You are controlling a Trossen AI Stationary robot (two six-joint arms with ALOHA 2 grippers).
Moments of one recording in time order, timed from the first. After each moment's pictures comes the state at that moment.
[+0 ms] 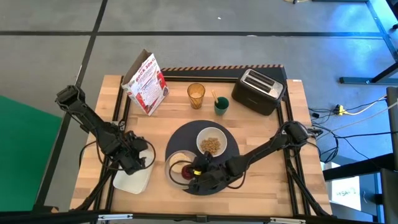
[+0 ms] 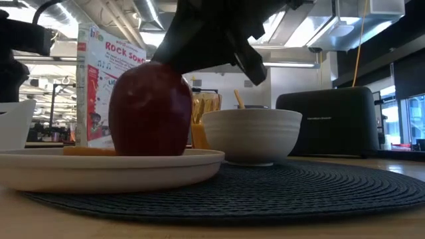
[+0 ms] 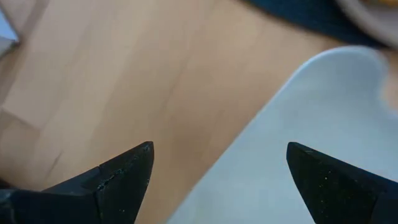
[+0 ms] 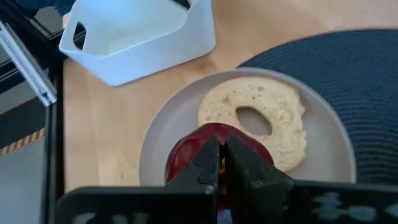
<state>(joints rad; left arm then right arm) -0.77 1.20 0.66 -0.98 -0.38 -1.23 0.48 2.06 1.46 -0.11 0.51 0.82</state>
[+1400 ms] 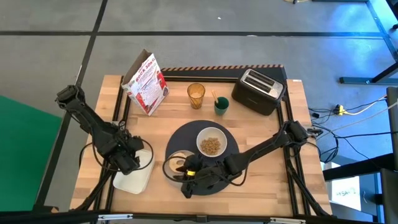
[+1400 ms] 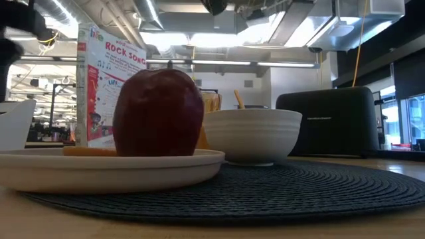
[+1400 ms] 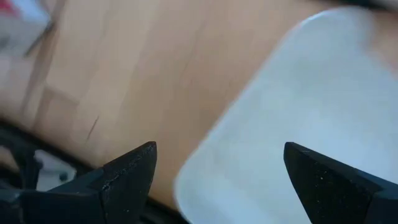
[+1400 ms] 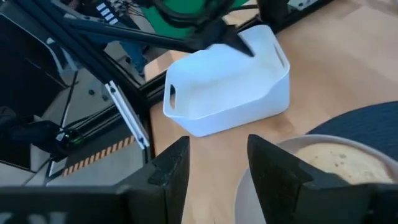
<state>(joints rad) -0.79 1.20 0.79 -1.20 -0.29 -1.23 0.46 2.06 1.69 -0.12 0.40 0.77</state>
